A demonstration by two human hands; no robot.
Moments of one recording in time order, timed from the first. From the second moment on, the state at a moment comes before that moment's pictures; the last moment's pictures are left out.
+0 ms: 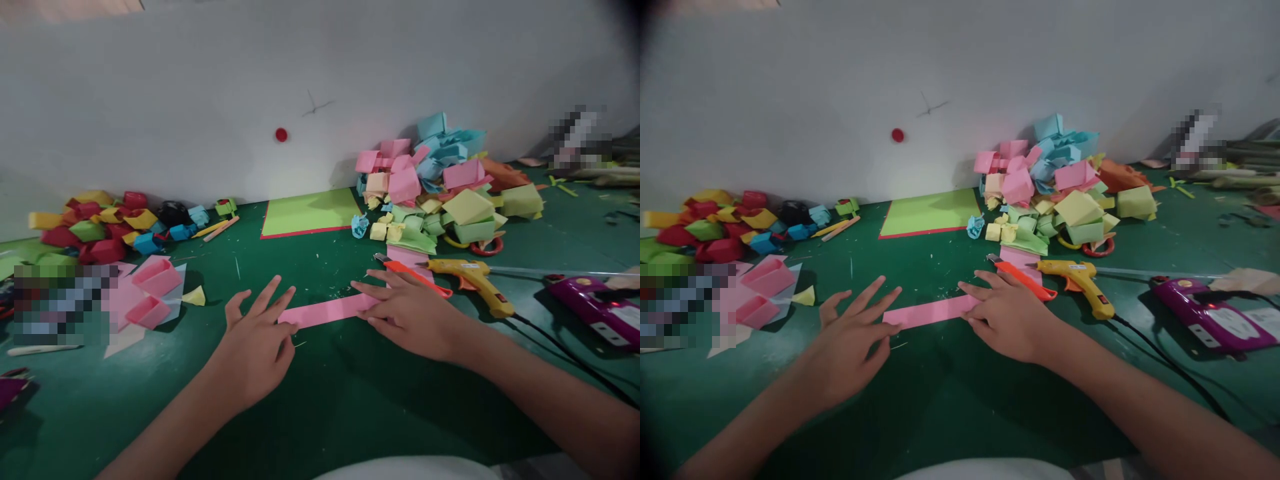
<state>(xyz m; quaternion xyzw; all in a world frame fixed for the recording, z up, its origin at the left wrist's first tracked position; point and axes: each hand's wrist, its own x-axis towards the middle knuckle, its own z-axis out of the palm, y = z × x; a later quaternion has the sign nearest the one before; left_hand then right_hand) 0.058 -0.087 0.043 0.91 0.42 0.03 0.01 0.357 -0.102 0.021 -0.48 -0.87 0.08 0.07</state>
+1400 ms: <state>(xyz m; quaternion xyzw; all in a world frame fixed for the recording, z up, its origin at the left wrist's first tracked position) 0.041 -0.053 0.021 0.97 0.22 0.09 0.03 0.365 -0.101 0.018 -0.47 -0.87 0.11 0.08</state>
